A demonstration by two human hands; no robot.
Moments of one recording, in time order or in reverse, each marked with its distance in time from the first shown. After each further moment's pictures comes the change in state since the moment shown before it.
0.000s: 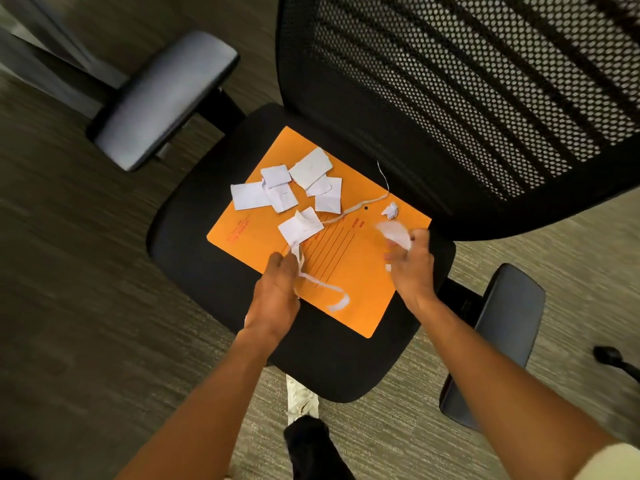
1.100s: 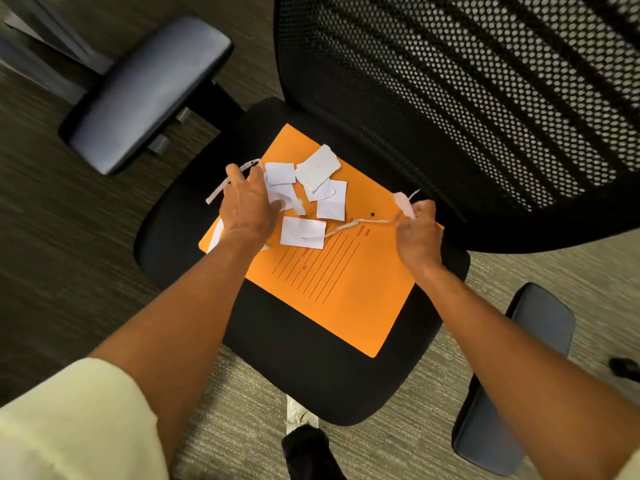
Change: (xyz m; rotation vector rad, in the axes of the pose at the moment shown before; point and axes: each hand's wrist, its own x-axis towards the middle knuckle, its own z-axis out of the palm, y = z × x) left_hand 0.150 -0.015 -0.036 0.264 0.198 -0.279; right_hand 0.063 -0.032 0.017 -0.134 0.034 -0.037
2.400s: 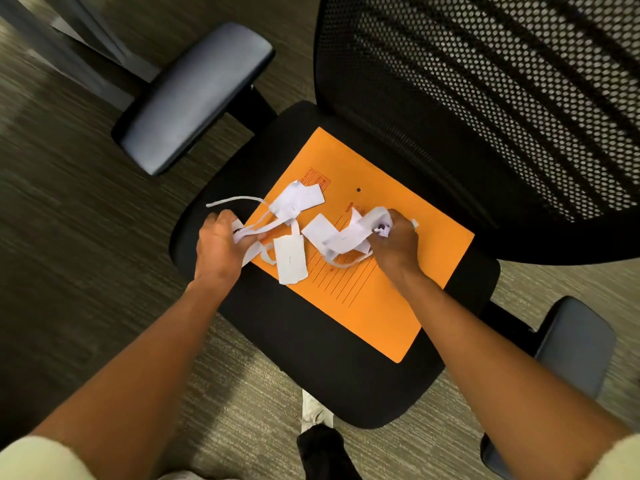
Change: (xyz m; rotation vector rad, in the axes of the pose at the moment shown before) left_hand -0.038 -0.106 -0.014 -0.281 0.043 -0.045; right_hand -0.033 -0.030 0.059 0.142 -0.181 -0.061
